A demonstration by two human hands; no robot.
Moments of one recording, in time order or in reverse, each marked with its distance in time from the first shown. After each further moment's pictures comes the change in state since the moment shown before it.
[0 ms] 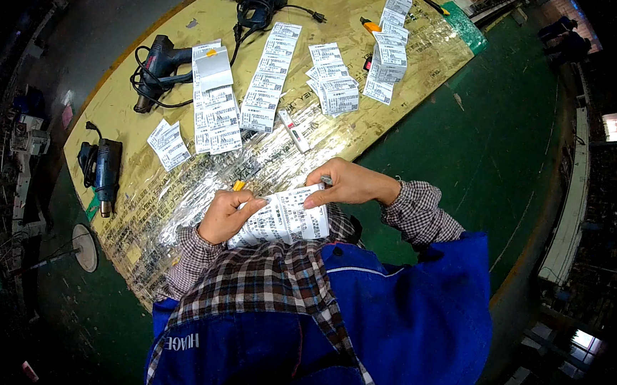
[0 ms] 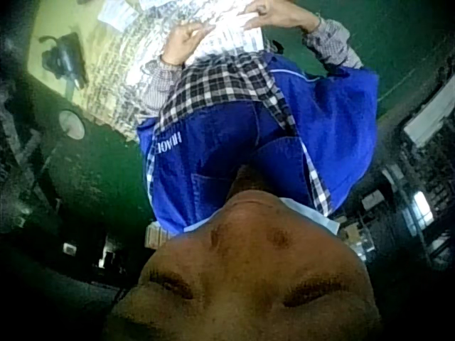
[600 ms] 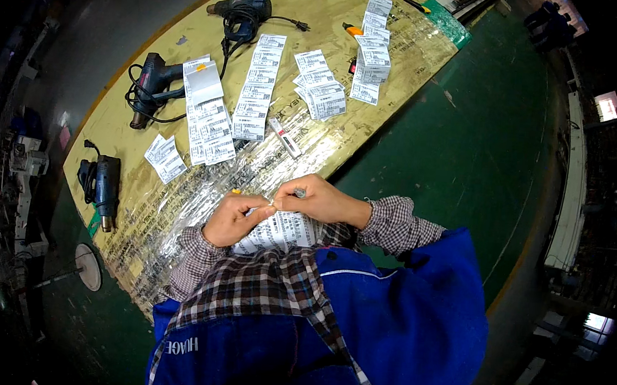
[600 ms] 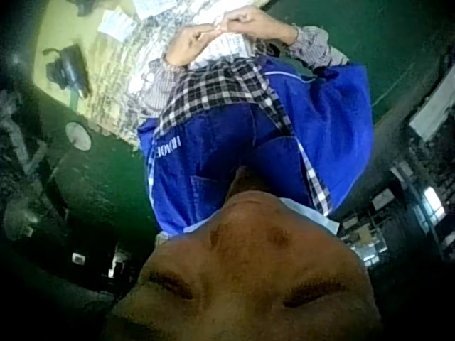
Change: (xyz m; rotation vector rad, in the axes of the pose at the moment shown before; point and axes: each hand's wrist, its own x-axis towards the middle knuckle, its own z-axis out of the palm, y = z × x) left_hand 0.012 0.020 0.012 -0.073 -0.078 0.172; right_hand 0.007 0.001 0.046 0.169 0.250 -0.171
